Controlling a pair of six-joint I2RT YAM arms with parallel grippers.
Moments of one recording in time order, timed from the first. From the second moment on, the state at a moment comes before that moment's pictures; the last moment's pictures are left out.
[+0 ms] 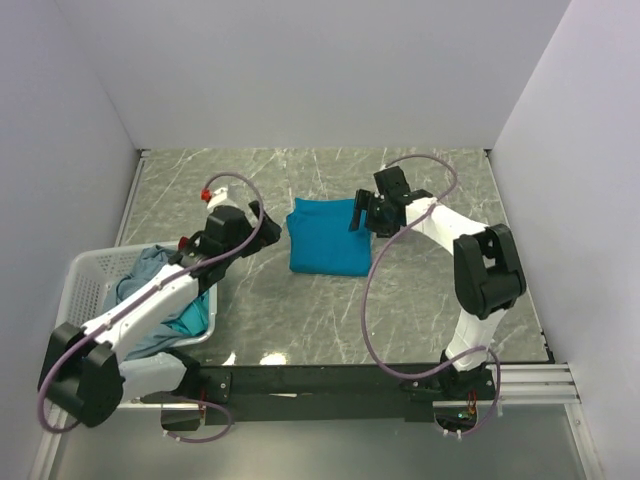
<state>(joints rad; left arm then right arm) -0.50 1.18 0.79 -0.15 -0.19 -0.80 0.35 1.80 1.26 -0.43 -0.08 0.51</state>
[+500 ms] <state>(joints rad) -0.50 1.11 0.74 -0.17 -0.30 -0.81 0.37 2.00 1.37 -0.44 -0.04 0.49</state>
